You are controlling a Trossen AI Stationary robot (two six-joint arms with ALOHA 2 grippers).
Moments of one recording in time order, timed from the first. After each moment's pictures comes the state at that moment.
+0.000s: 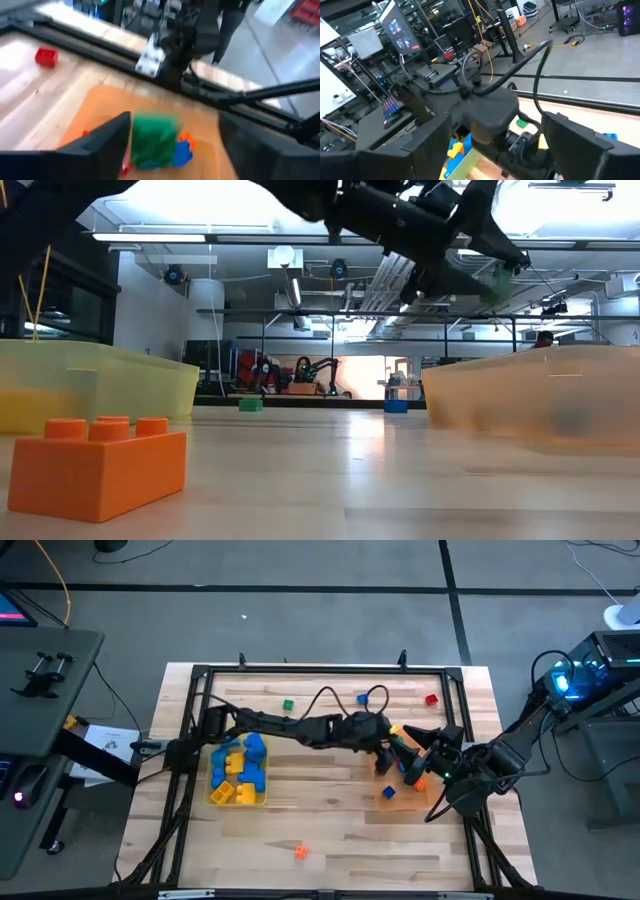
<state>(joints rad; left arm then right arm) 0.02 2.25 1.84 0.02 -0.04 -0.34 0.71 1.21 1.28 -0.75 1.33 1.14</state>
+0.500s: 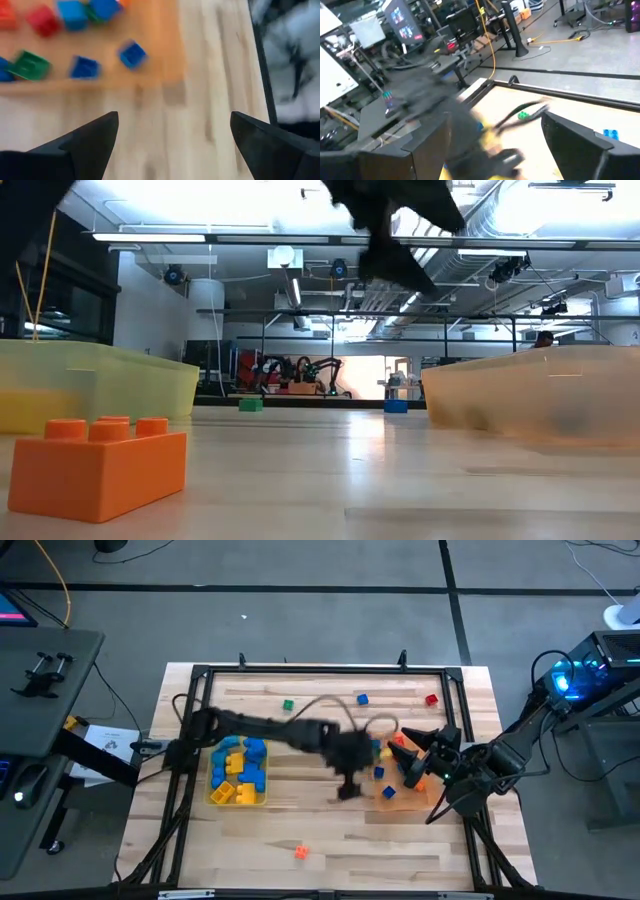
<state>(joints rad) -0.08 2.15 1.95 -0.73 0.23 -0.19 0.71 1.21 1.28 -0.76 1.28 1.12</state>
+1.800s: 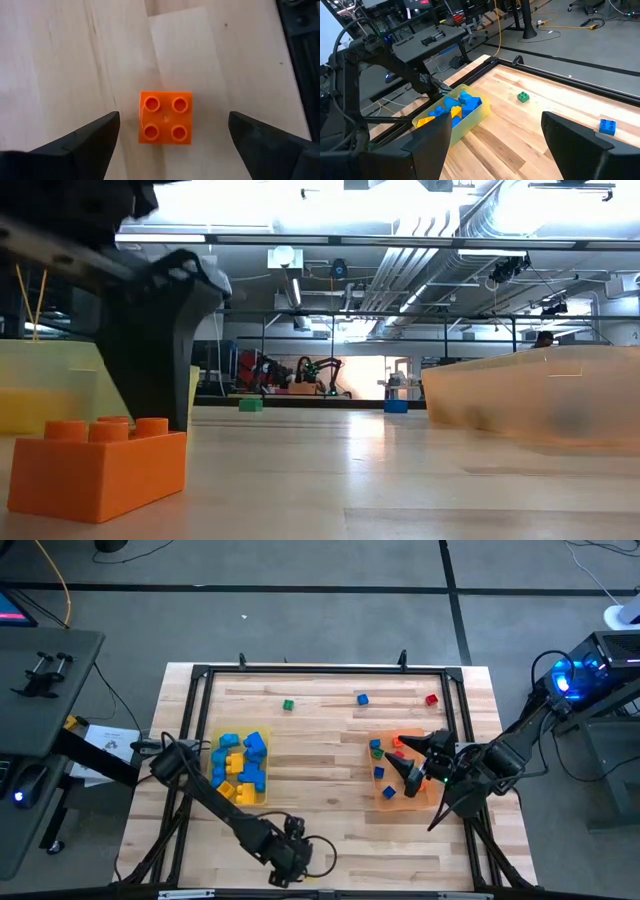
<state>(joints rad) -0.67 2.08 1.40 -0.51 -0.17 -0.40 0.72 1.21 1.28 -0.82 1.14 1.06</state>
